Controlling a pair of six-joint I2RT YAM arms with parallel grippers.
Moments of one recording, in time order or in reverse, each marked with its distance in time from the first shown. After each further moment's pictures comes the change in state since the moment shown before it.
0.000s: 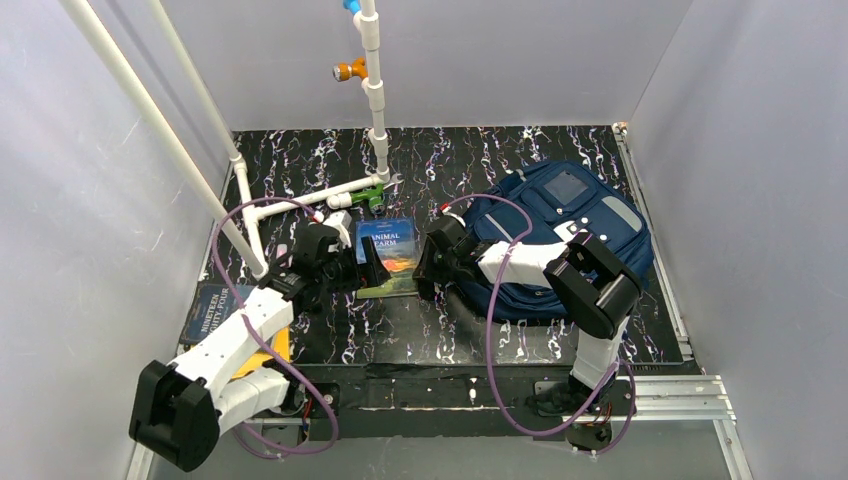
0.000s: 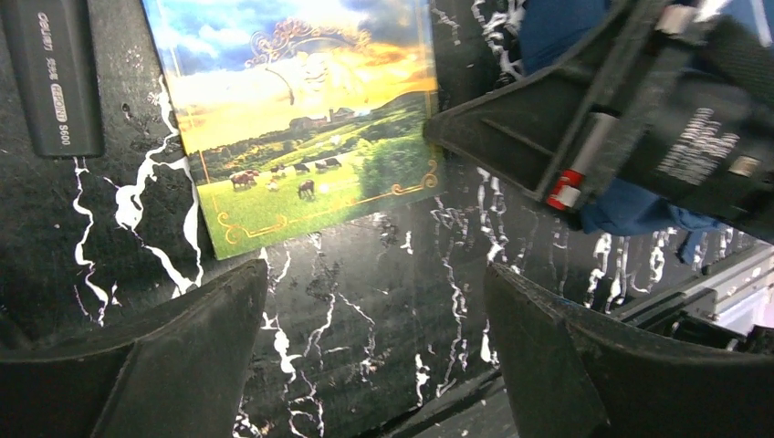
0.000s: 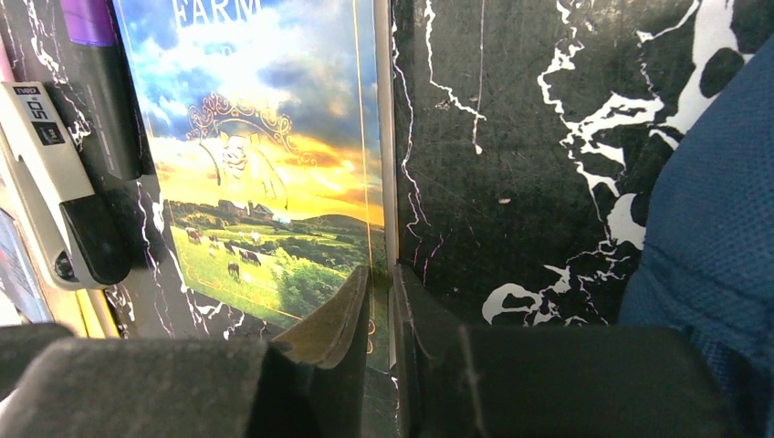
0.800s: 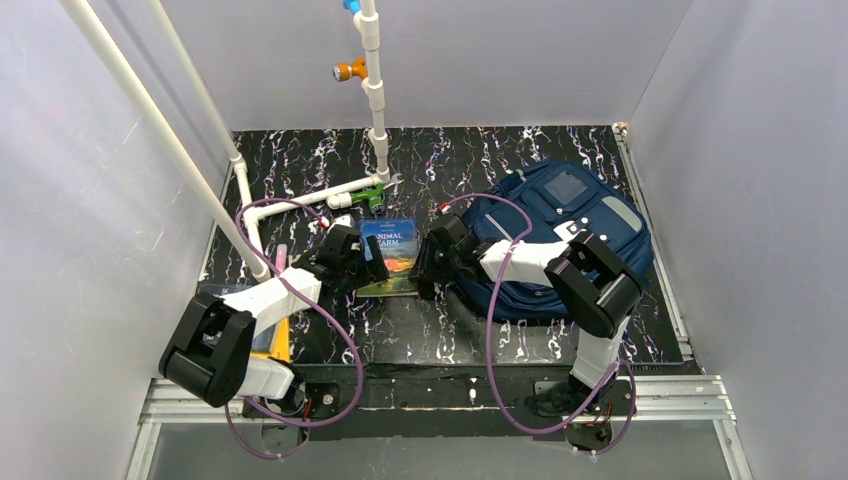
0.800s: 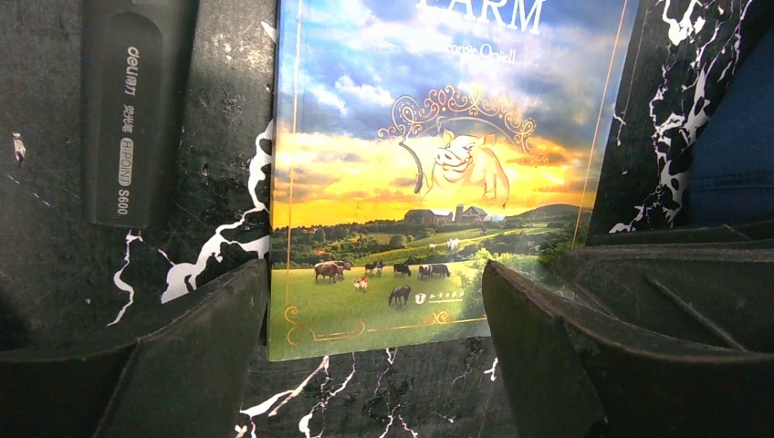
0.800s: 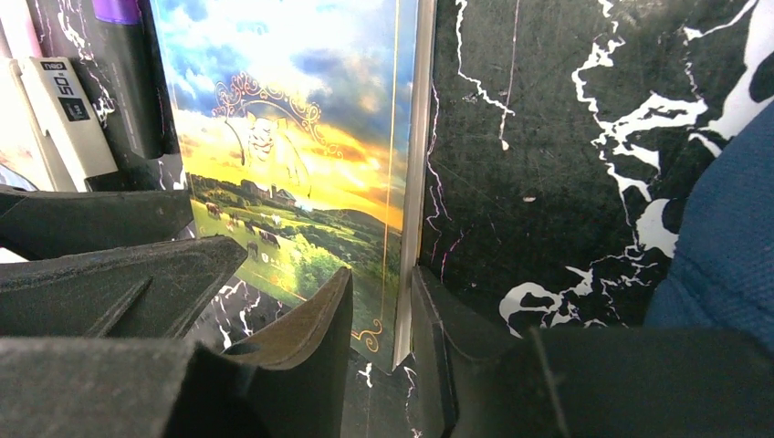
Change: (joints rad) left arm -0.031 0.348 -0.047 0.255 -0.214 -0.106; right arm -0.016 0.000 -0.004 0.028 -0.086 -0.008
